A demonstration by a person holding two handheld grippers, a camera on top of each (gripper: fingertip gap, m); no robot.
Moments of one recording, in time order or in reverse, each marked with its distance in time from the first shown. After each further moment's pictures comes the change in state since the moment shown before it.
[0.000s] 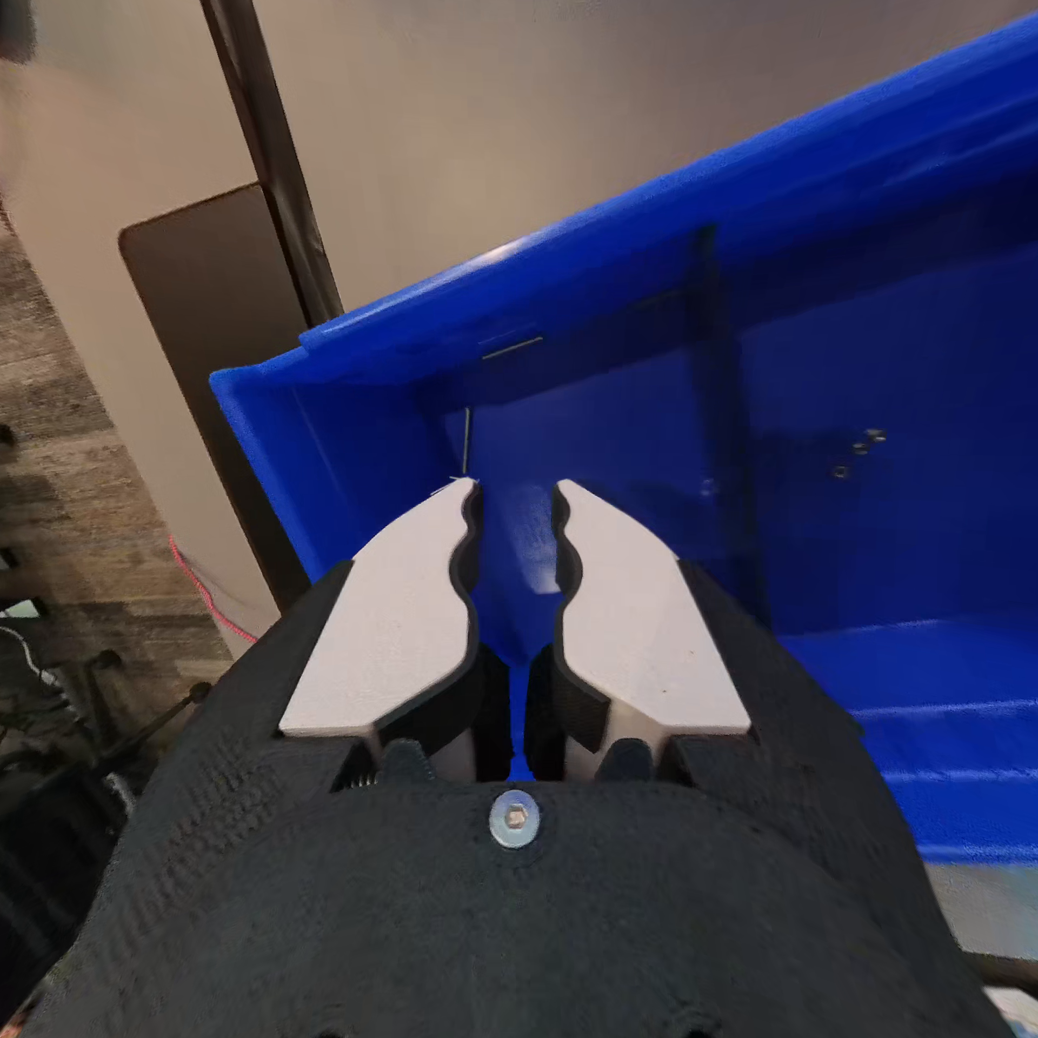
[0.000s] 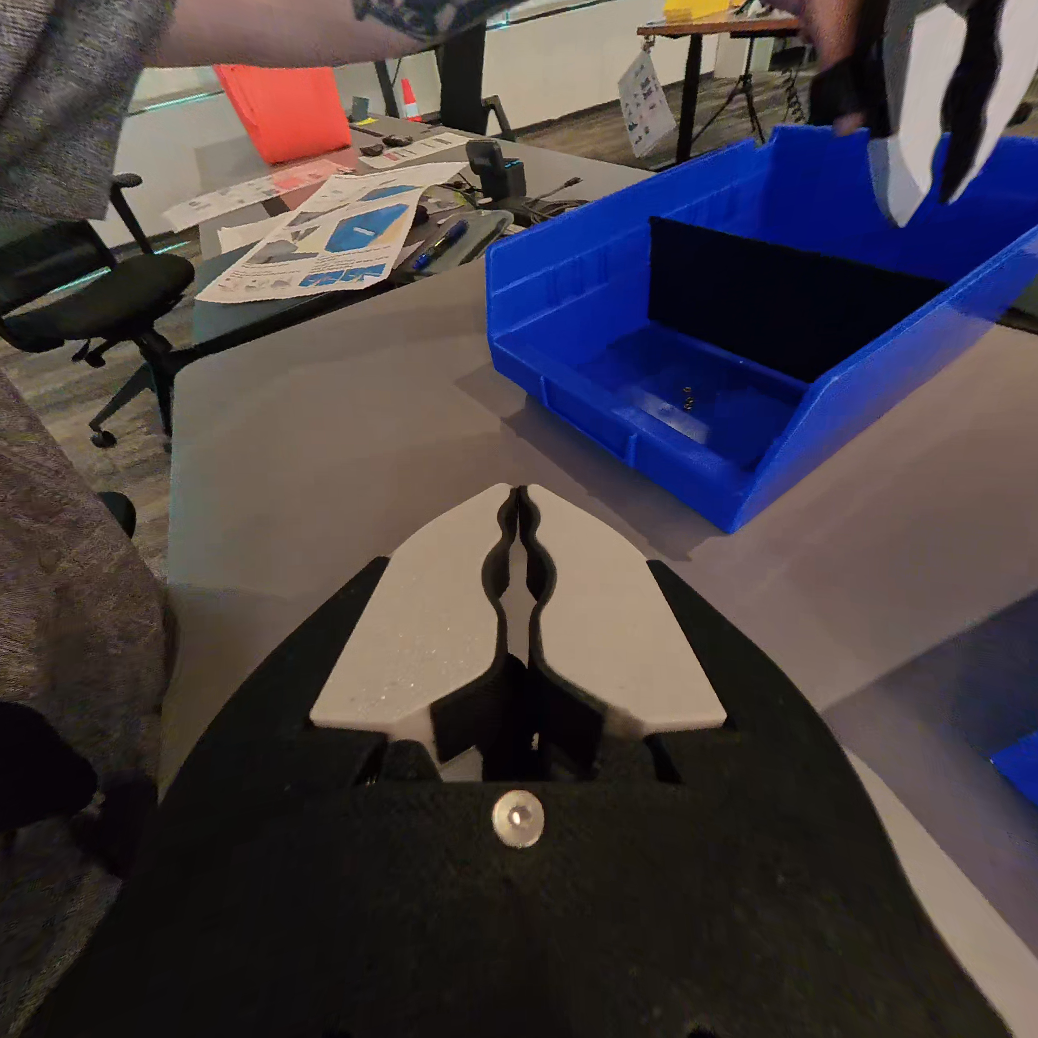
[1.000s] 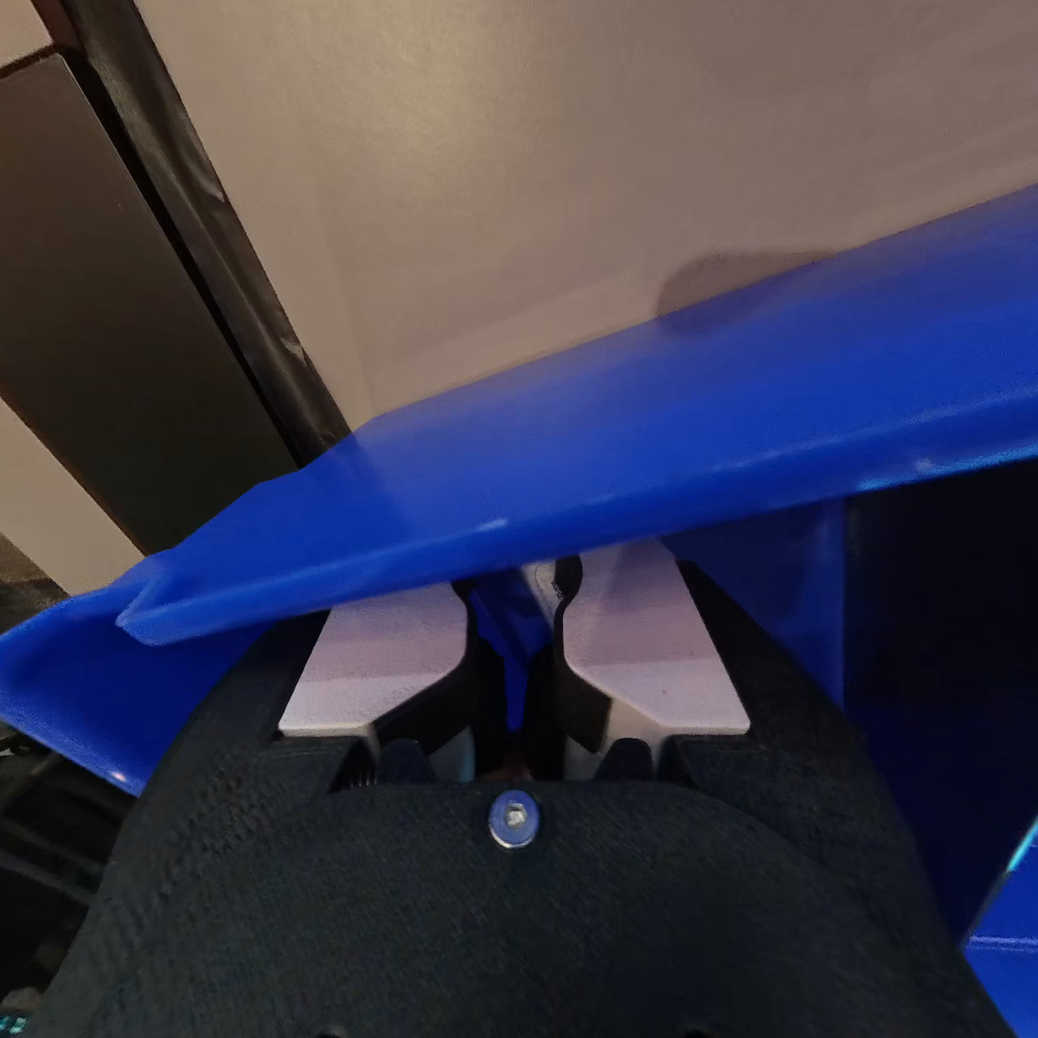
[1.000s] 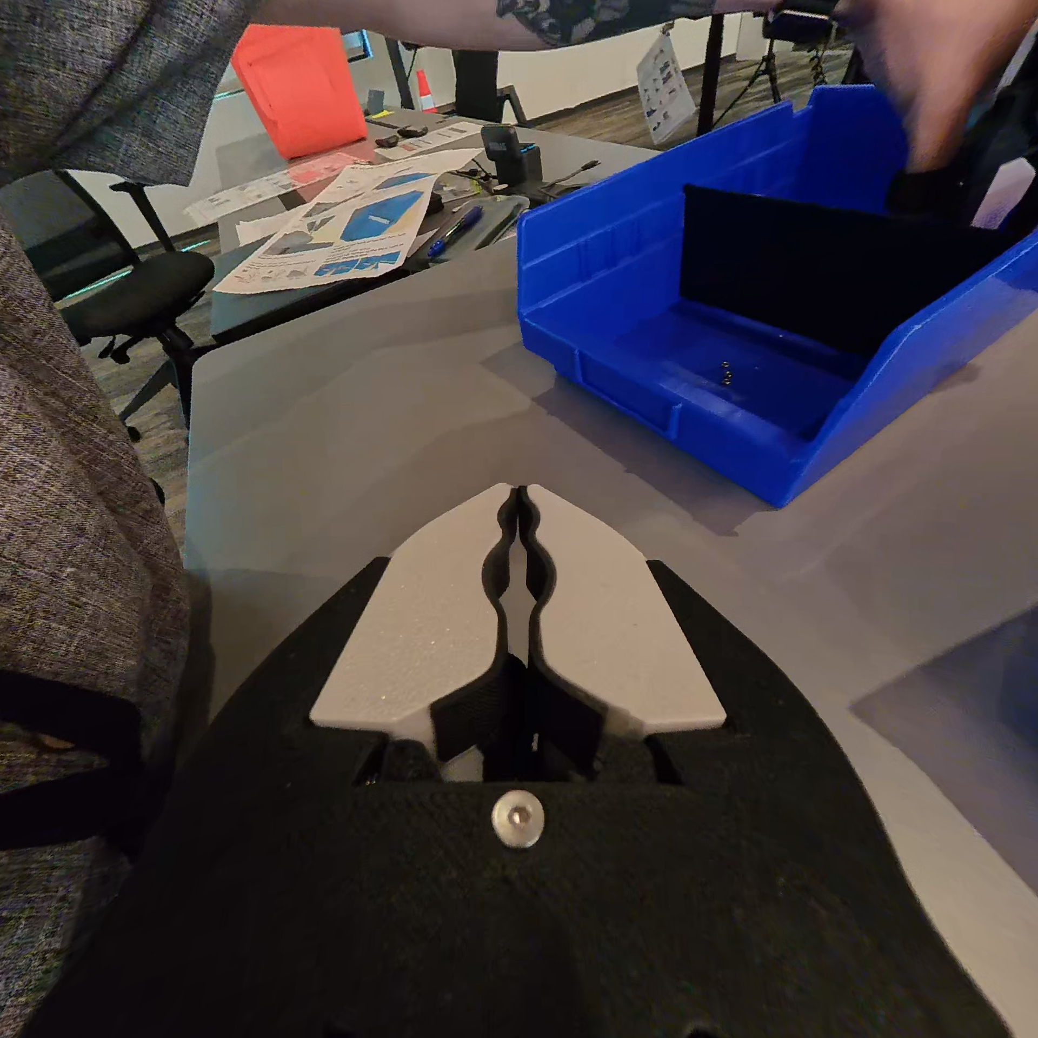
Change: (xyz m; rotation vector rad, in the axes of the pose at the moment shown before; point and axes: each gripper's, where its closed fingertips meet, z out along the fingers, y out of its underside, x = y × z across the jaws) left arm -0.021 0.012 0.081 -0.200 0.097 0.031; right arm -0.006 0.011 0.002 -0.010 -0.029 0.017
